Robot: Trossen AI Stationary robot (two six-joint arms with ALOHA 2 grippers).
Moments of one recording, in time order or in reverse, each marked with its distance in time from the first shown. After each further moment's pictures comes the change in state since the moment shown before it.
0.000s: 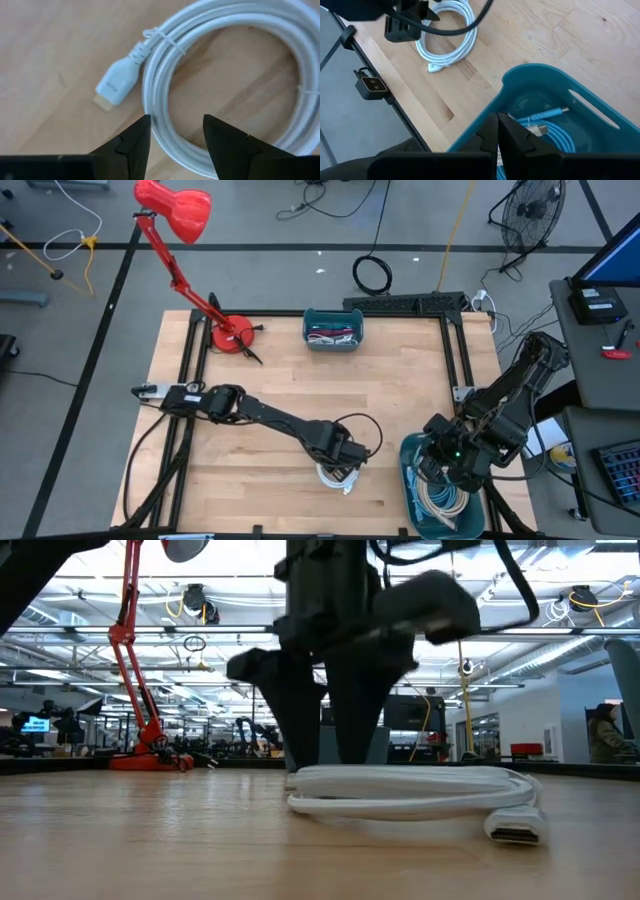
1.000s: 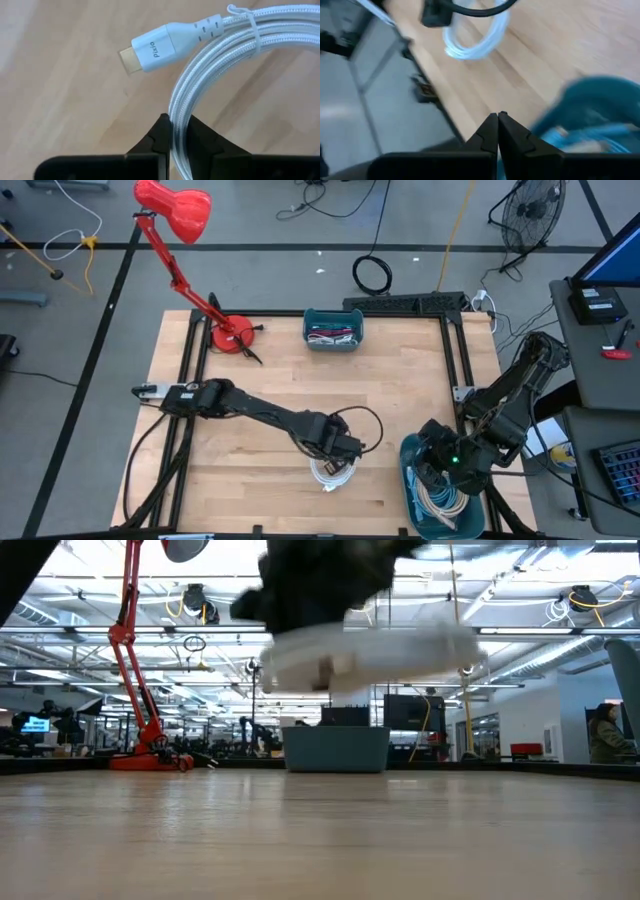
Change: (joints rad) left arm 0.005 -0.125 -0.001 -0.105 -0.138 0.151; right arm -0.006 0.000 0.000 0.234 0.055 -0.074
